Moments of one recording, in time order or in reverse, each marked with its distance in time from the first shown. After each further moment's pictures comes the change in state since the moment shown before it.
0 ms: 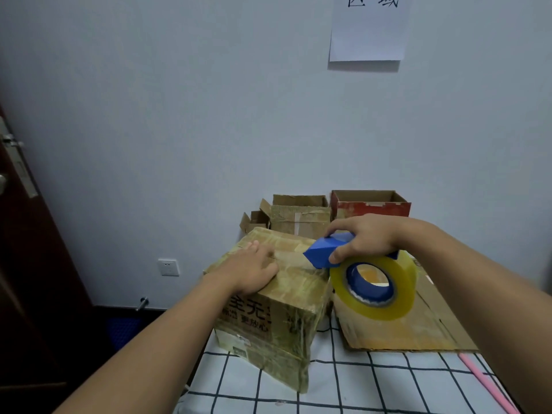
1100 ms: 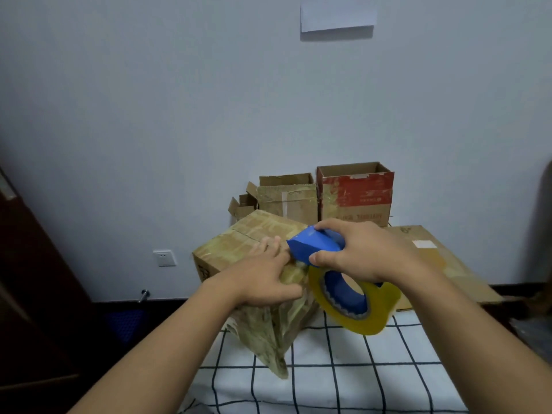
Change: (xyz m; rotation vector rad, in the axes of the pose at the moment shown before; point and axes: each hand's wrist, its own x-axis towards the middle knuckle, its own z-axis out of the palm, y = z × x) left_hand -0.054 0.068 0.004 0.043 -0.187 0.198; right_hand -0.067 -0.013 0.074 0.208 0.392 0.067
